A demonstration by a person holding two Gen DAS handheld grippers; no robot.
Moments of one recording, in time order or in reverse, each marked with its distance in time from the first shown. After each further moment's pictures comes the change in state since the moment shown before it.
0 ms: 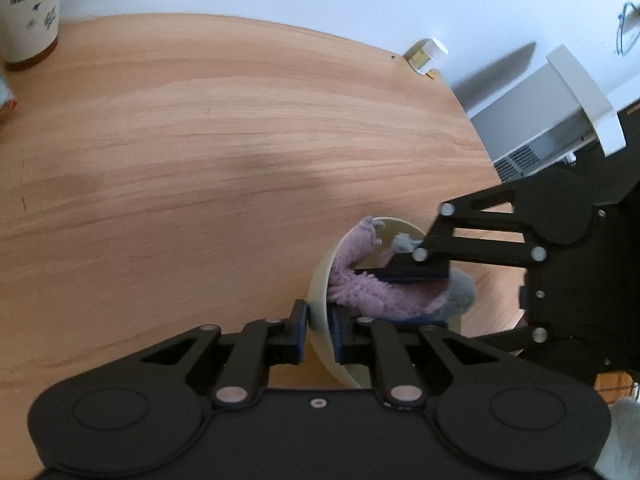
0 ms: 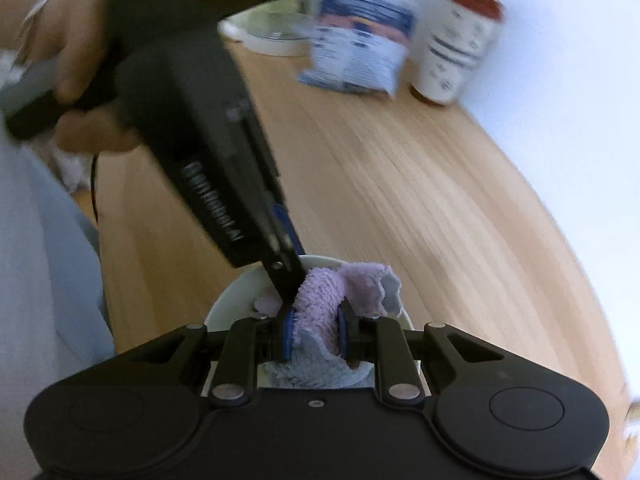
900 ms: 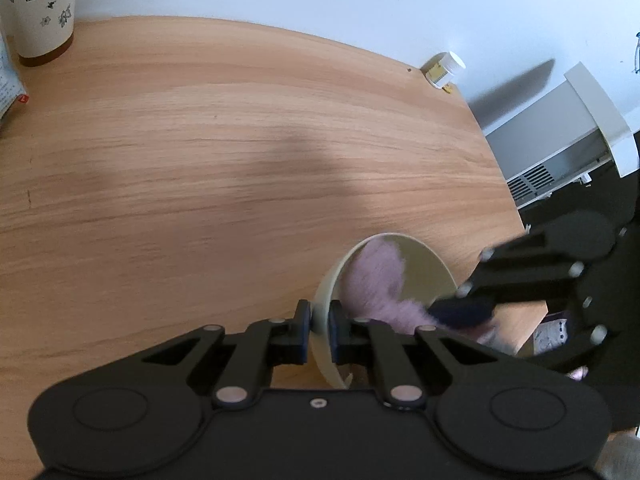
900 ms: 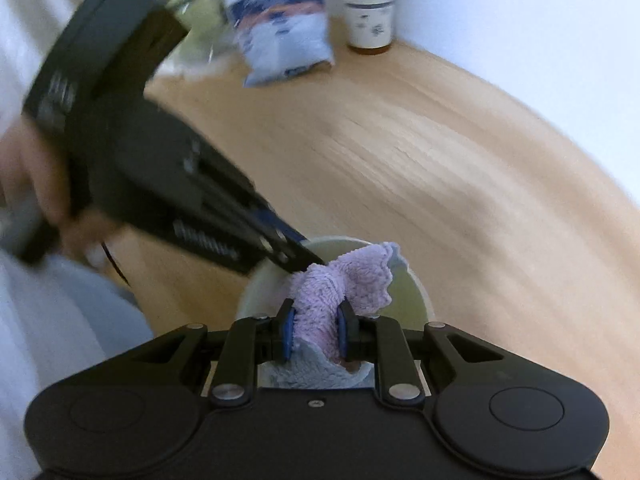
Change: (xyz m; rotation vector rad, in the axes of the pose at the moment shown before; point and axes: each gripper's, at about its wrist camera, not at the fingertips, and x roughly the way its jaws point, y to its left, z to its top) left arm 0.007 -0.010 0.003 -0.086 -0.042 0.047; right arm -0.017 -0.045 -0.016 0.569 0.037 0.195
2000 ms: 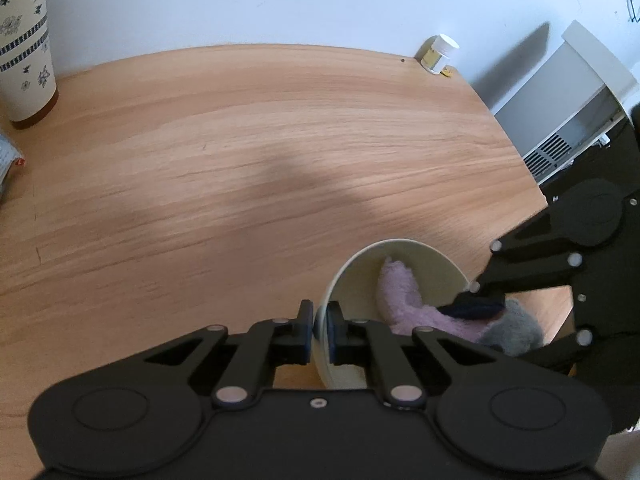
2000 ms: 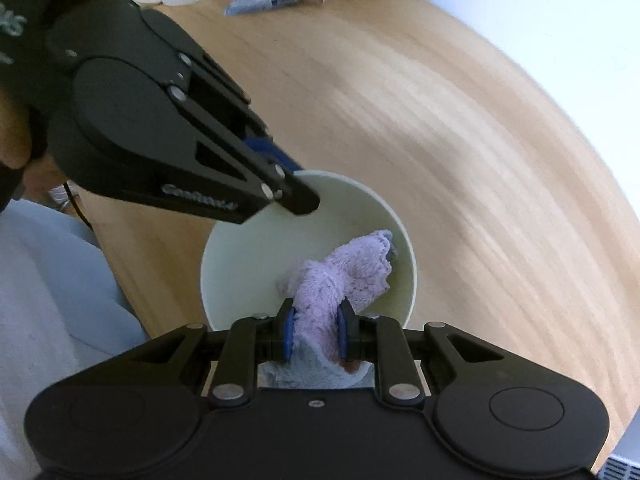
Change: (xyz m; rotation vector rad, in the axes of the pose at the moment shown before) left arm 0.007 -0.022 0.009 0.145 -0.003 0.102; right arm 0.021 -0.001 0.005 -0.154 0.235 -0.197
